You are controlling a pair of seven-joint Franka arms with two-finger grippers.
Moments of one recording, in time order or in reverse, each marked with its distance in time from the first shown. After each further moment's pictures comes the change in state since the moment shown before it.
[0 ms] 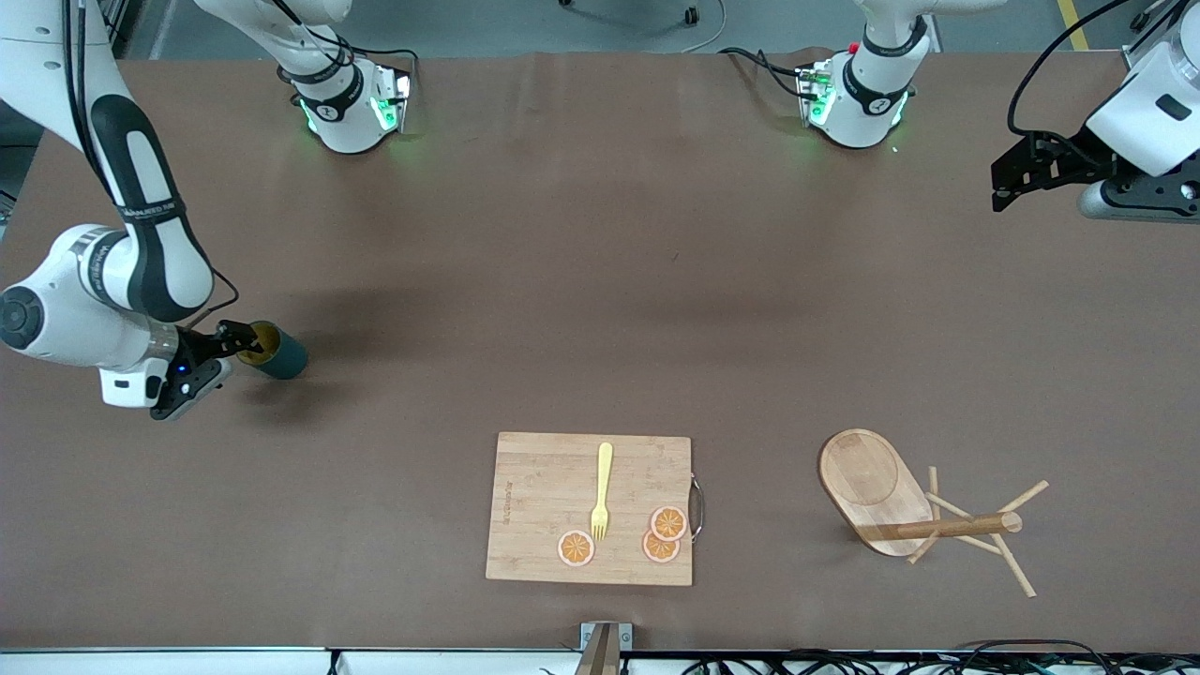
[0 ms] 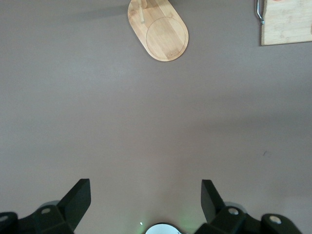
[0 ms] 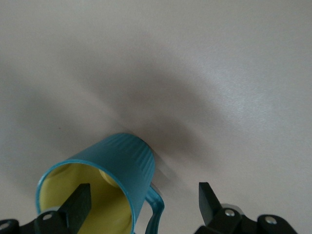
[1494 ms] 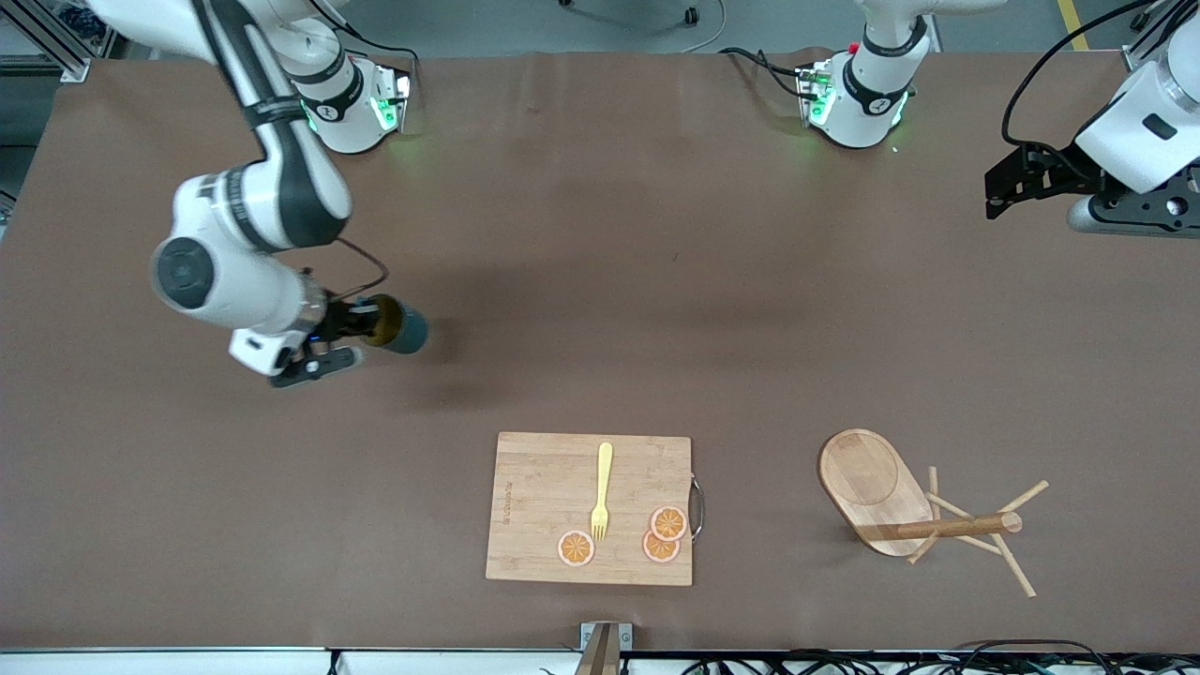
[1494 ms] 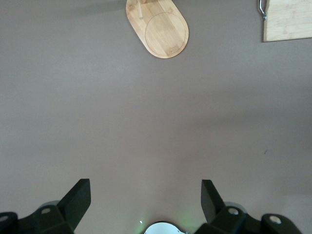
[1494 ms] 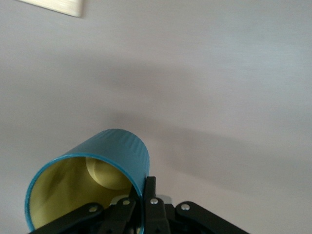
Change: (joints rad) left arm 0.000 0.019 0.000 -0.001 -0.001 -0.001 0.000; right arm 0.473 -0.168 0.016 0.037 0.065 -0.194 0.939
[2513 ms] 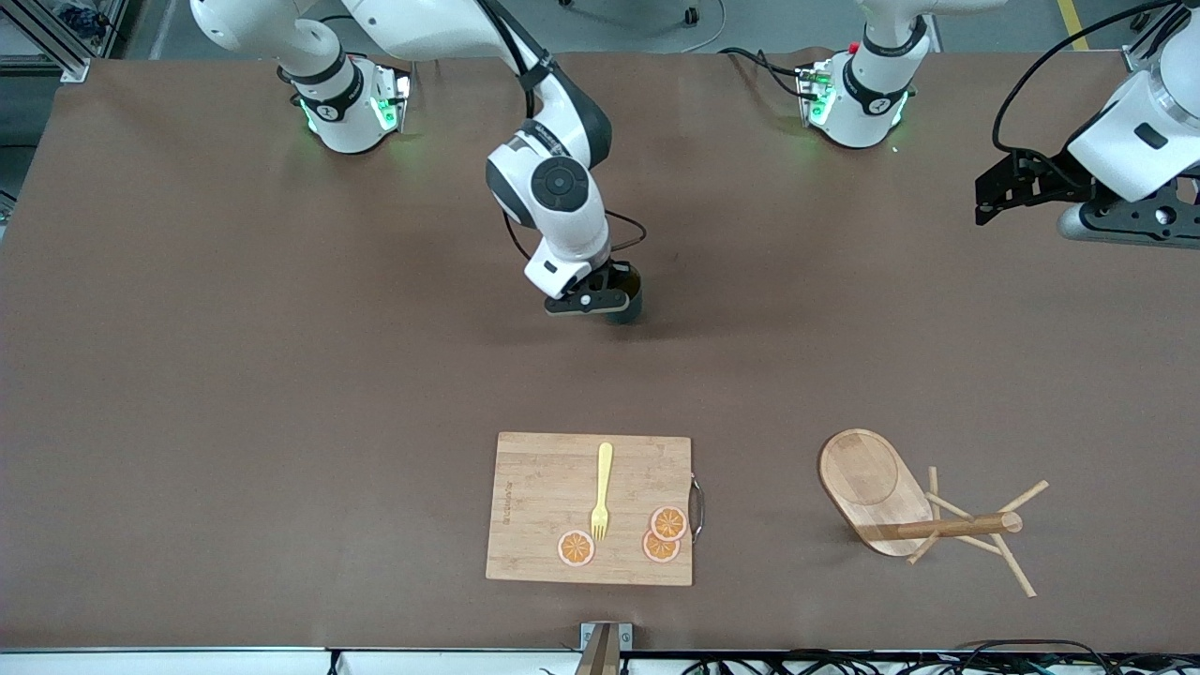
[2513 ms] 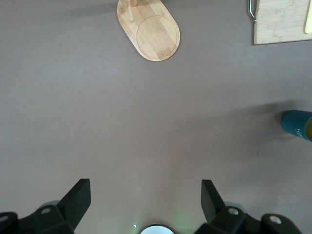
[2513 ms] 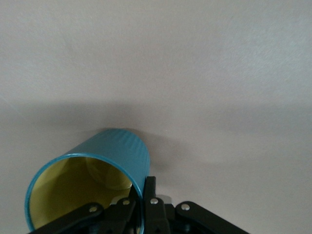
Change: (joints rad) left arm -0.002 0.015 -0.001 0.002 -0.028 0.017 -0.001; right arm 0.556 0.344 -0.008 0.244 -0.013 0.261 0.738
